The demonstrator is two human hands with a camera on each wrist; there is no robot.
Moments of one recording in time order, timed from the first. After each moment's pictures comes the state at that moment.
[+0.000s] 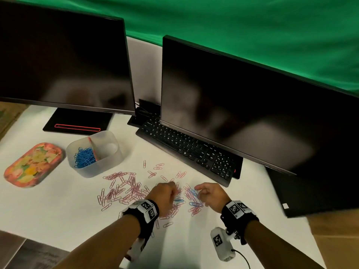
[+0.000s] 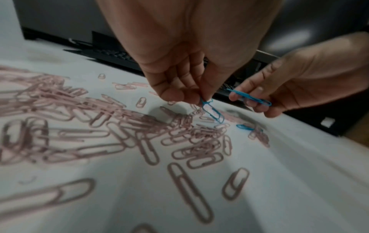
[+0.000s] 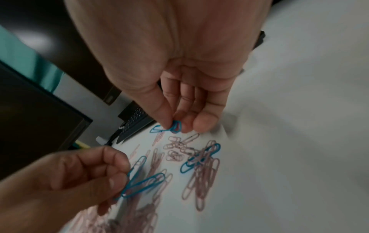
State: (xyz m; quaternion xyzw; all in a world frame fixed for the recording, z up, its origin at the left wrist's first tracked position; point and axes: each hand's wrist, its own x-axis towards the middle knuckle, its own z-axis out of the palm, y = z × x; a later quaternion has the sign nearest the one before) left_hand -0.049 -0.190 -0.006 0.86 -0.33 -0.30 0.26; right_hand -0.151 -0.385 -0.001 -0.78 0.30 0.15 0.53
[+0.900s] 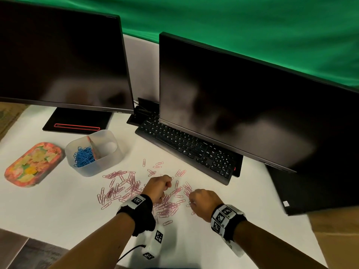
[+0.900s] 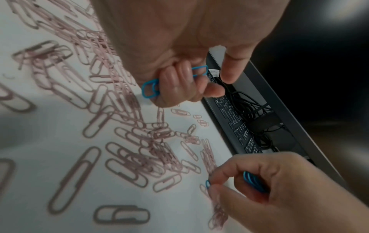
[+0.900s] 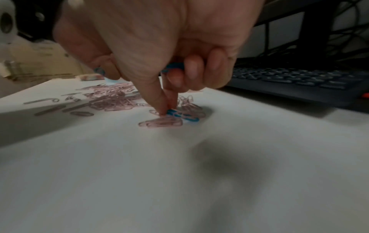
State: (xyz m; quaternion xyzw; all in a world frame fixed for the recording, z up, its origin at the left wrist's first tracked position) left_hand -0.036 -0.192 0.010 0.71 0.06 -0.44 0.54; right_hand -0.150 -0.353 0.005 -0.96 0.07 0.25 0.11
